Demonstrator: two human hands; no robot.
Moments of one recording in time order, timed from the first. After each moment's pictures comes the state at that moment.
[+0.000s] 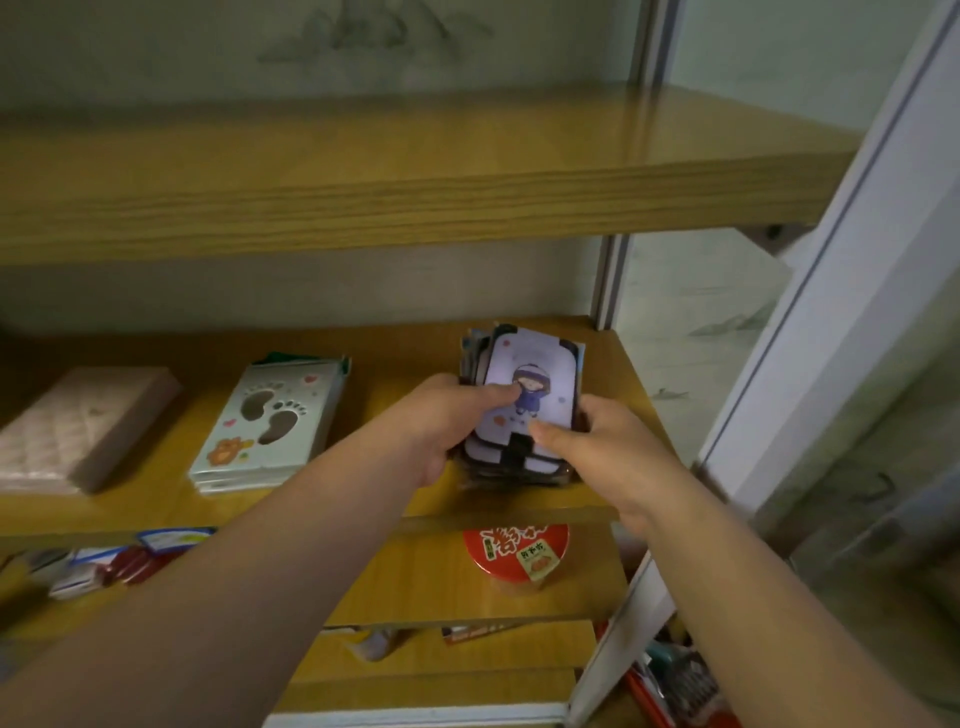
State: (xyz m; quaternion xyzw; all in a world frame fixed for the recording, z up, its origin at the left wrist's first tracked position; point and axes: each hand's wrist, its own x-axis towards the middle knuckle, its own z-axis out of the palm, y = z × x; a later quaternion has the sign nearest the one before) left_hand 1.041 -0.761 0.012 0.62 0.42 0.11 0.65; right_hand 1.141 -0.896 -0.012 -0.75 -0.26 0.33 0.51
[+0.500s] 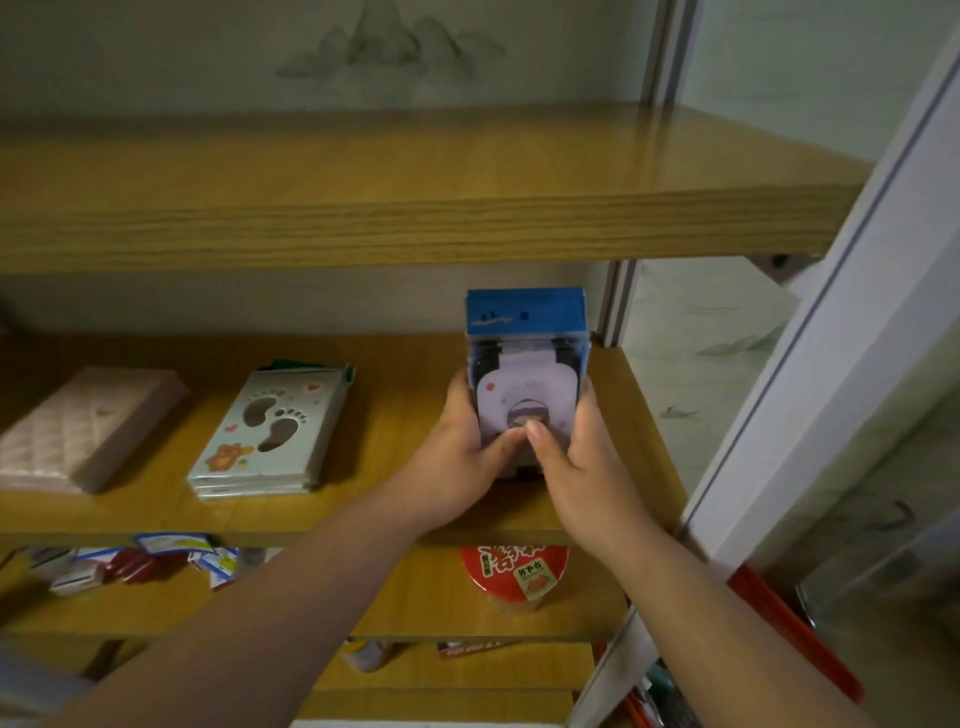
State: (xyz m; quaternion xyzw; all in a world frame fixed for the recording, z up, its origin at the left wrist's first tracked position) left_hand 1.027 -0.771 -0.016 0.80 0.21 0.21 0.52; right_hand 1.135 -0.884 -0.034 -0.70 -0.39 0.20 0.56
